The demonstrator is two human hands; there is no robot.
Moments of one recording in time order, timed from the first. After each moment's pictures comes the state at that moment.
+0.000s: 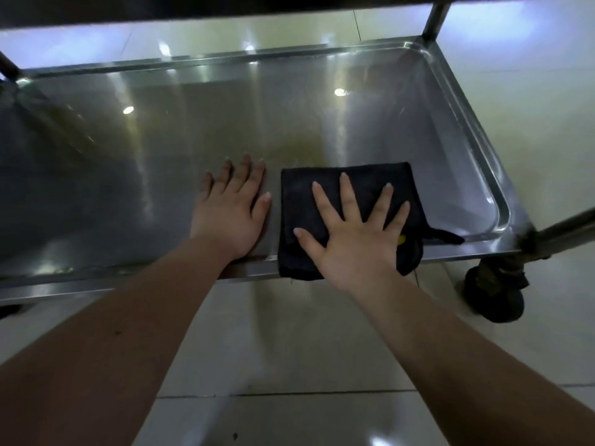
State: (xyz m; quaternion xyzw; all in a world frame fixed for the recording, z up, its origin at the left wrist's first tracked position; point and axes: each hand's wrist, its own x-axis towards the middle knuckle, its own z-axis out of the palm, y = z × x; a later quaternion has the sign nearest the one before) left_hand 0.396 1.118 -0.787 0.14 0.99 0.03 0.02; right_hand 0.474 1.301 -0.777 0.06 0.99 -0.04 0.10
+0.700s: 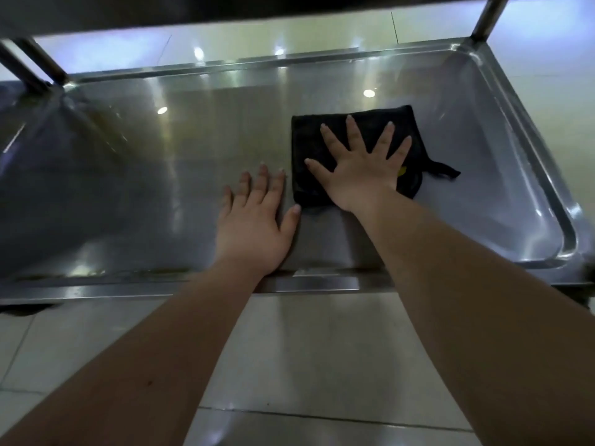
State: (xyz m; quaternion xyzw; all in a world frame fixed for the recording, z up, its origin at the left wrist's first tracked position) left_hand 0.400 1.112 -0.793 0.09 1.00 0.04 0.01; right_hand 0.339 1.286 -0.782 0.05 1.00 -0.04 0.06
